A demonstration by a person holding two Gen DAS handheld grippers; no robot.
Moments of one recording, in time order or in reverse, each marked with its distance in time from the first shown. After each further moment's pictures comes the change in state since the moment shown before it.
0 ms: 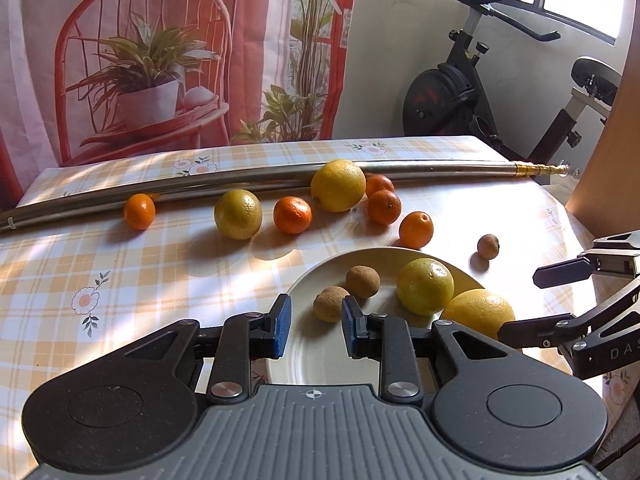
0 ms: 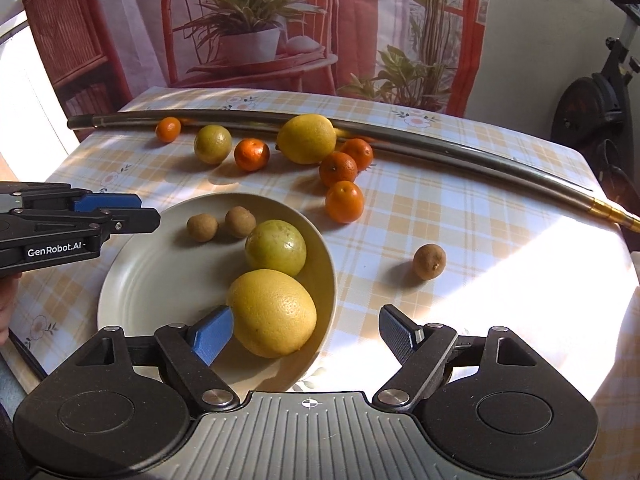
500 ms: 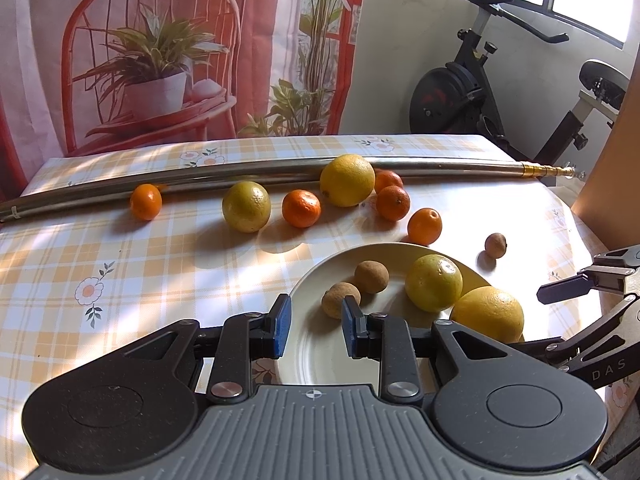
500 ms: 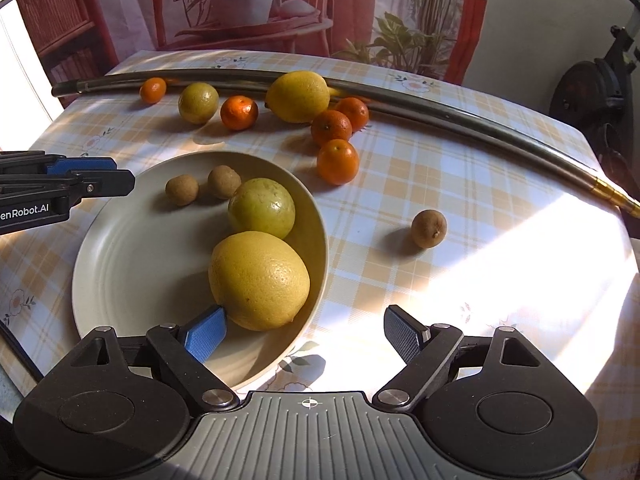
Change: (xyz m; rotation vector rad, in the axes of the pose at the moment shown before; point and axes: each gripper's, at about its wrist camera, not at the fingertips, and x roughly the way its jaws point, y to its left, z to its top) left arm 0.005 0.004 -0.001 -0.021 0.013 0.006; right arm 0.018 -0.002 -0.005 -0.017 0.102 -0.043
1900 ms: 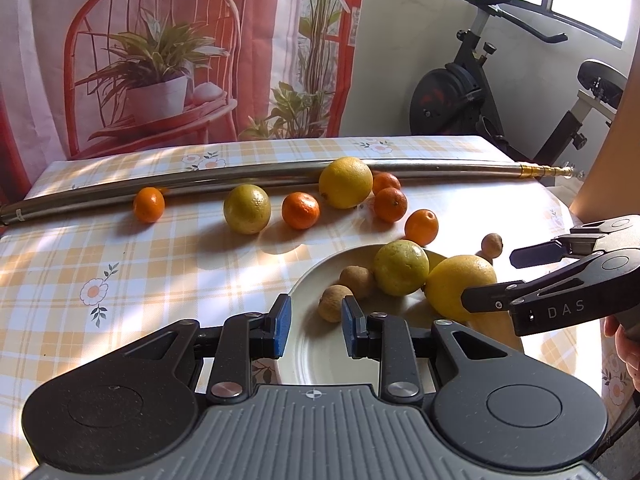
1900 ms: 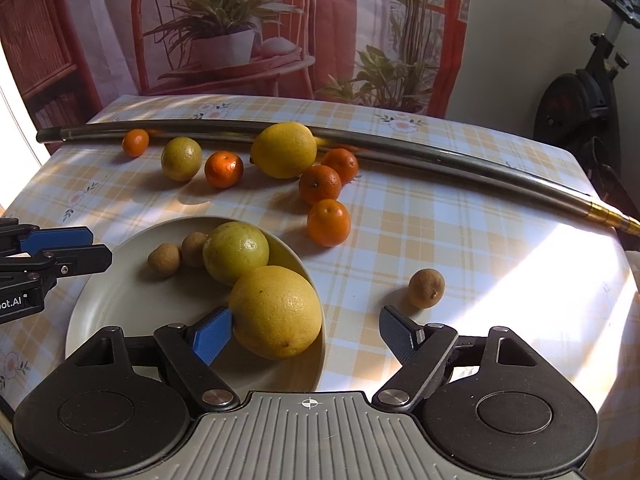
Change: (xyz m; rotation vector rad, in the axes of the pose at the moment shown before) left arm -0.009 -0.002 0.000 0.007 -0.003 0.001; right arm 0.007 -0.001 0.024 0.068 -0.117 -0.021
